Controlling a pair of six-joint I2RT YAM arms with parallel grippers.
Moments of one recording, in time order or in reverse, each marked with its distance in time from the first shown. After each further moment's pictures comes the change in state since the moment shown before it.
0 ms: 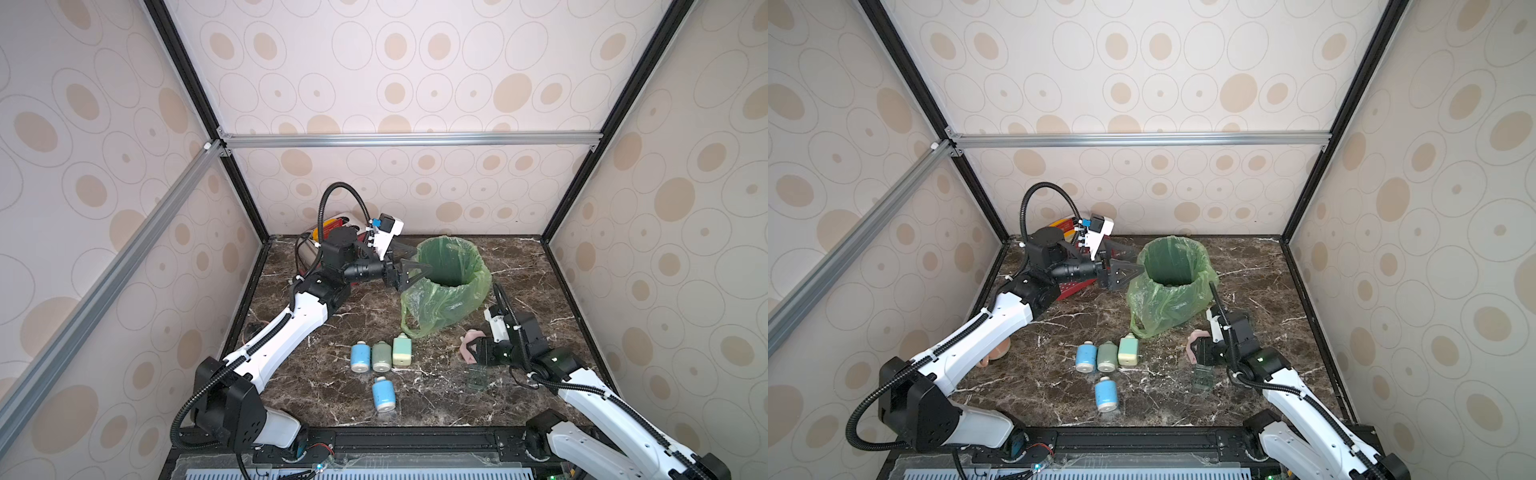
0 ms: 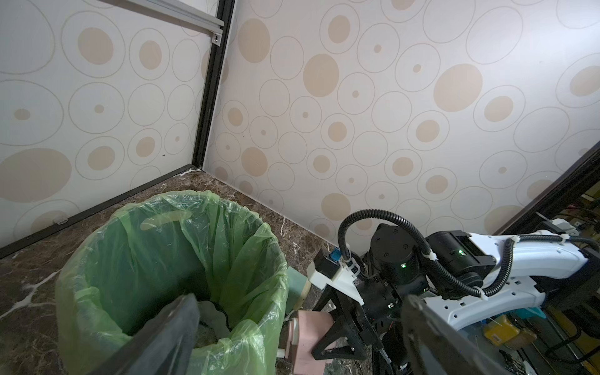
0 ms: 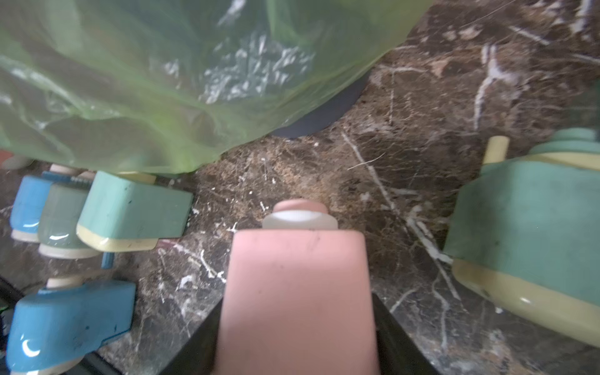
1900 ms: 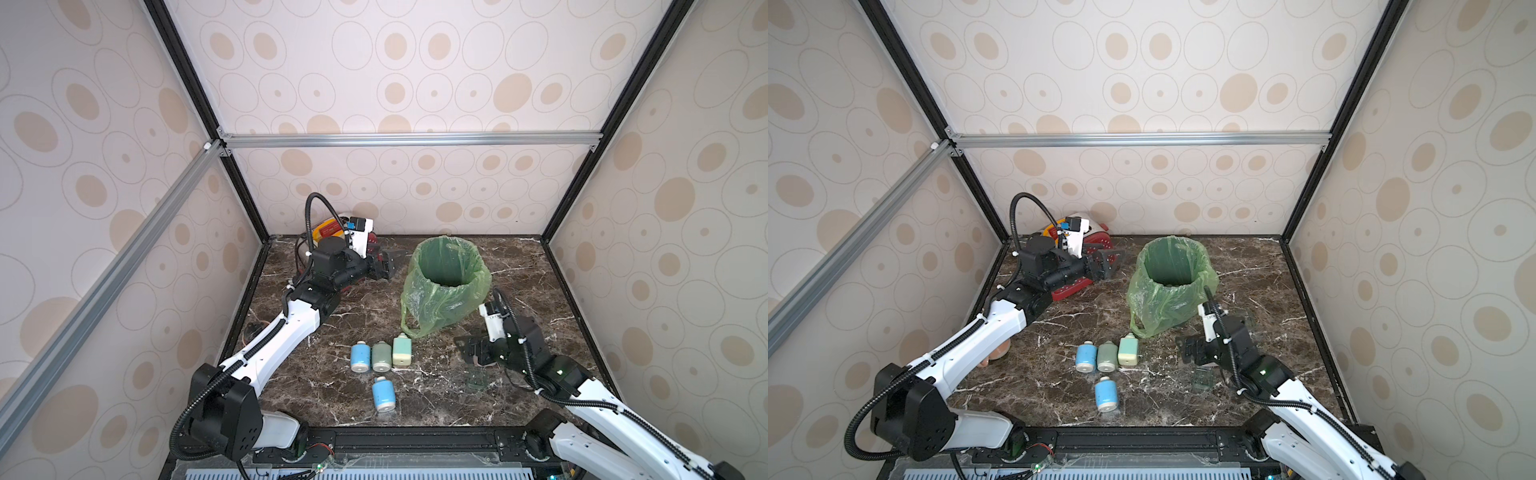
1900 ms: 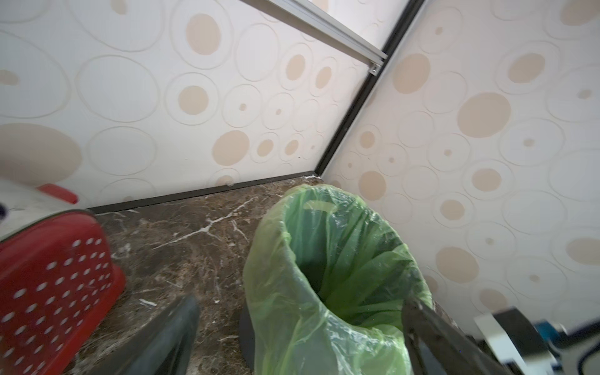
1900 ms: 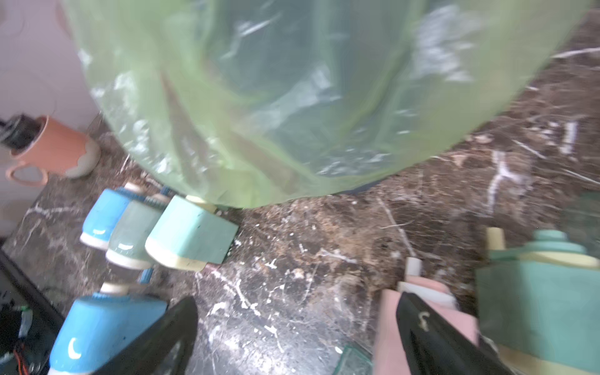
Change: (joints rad) left arm 0.092 -0.058 -0.142 -0.002 -0.478 -0.064; right arm 0.252 -0.045 0.006 0.131 0.103 -0.011
